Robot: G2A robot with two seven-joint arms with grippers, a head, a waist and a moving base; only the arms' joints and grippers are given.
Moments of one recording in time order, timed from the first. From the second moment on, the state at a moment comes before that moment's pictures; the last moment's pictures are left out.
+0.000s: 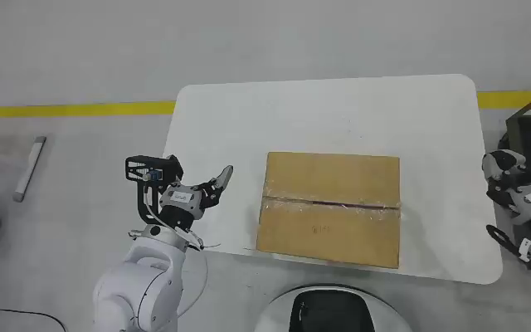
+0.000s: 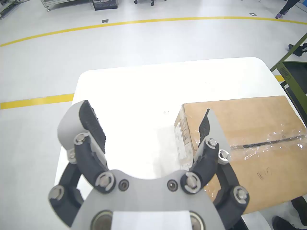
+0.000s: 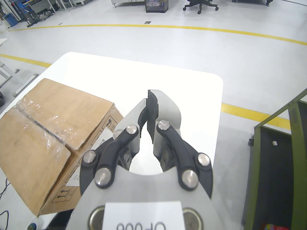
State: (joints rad) left arm 1.34 -1.30 -1.52 -2.35 1.22 -0.02 -0.77; right arm -1.84 -1.11 2.07 -2.35 -0.81 -0.19 0.39
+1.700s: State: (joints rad) left arm 1.26 -1.29 -1.41 -2.35 0.98 -0.19 -0.87; right arm -1.74 -1.14 1.62 -2.13 -1.10 -0.22 0.19
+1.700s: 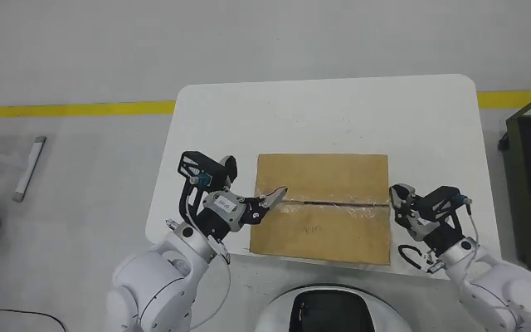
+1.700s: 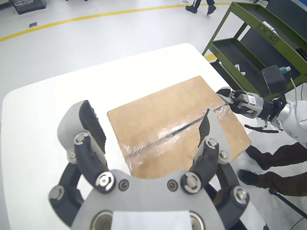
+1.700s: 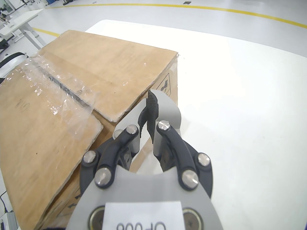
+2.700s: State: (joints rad) left arm 1.08 -1.32 -1.00 -2.15 0.93 -0.14 -0.91; right arm -1.83 -1.15 1.73 -2.09 -1.07 -0.29 0.15
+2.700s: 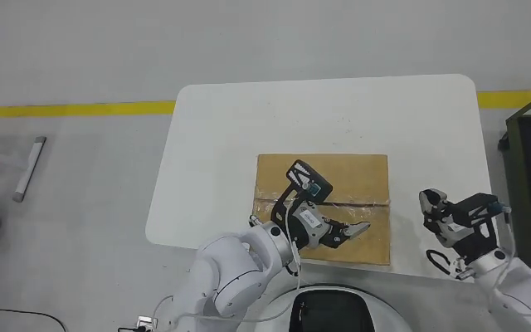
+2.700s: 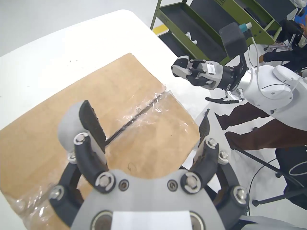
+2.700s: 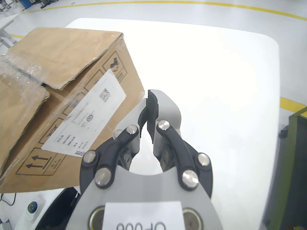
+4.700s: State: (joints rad) left arm 0.94 -1.42 -0.71 -1.98 1.24 0.09 -0.99; right arm -1.90 -1.16 1.80 -2.11 -1.15 -0.21 0.11
